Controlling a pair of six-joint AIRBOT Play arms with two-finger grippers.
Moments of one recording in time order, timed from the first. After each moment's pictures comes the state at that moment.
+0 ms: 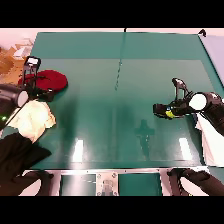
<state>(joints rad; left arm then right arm) -0.10 -1.05 0.86 1.90 -0.68 -1.66 0.14 -1.00 0.79 -1.39 1.03 1.86</state>
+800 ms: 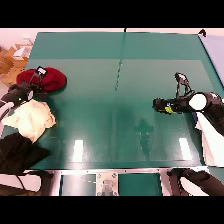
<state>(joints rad) 0.16 -1.59 1.02 2.09 -0.26 -1.41 0.14 -1.00 0.79 -1.39 0.91 1.86</state>
